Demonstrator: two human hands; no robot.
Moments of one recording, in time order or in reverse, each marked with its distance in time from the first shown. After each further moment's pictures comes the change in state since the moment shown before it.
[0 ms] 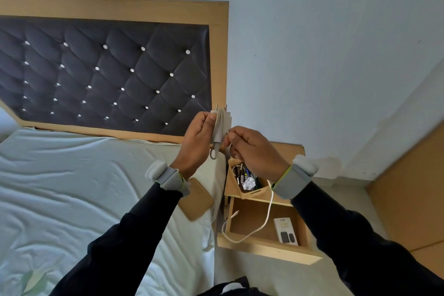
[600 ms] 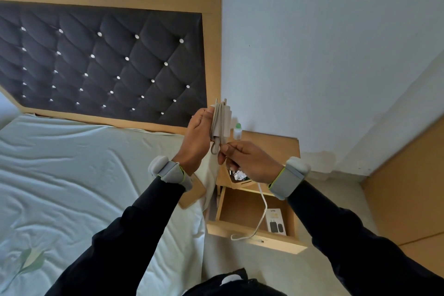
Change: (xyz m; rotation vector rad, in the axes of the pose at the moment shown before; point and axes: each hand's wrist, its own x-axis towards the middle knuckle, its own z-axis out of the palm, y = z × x) left_hand -0.021 0.017 0.052 -0.162 0.030 -0.127; right_hand -0.028 0.047 -0.032 0.062 -0.229 0.112
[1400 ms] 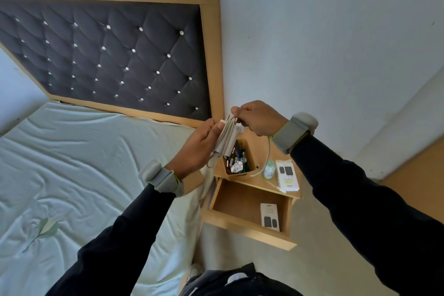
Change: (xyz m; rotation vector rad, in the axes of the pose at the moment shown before) left_hand -0.041 -0.003 0.064 0.414 -0.164 0.049; right_hand 0.004 -0.011 -0.111 -0.333 0.125 0.015
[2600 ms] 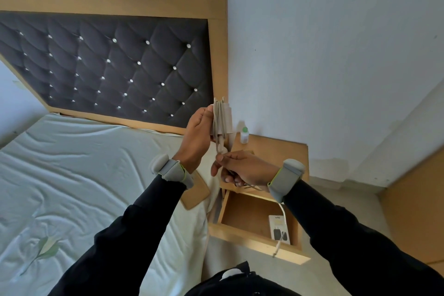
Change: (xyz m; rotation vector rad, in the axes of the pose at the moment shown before) left_hand 0.036 -0.004 -0.049 -0.382 0.253 -0.096; right_hand -0.021 -0.014 0.089 0.367 -0.430 0.090
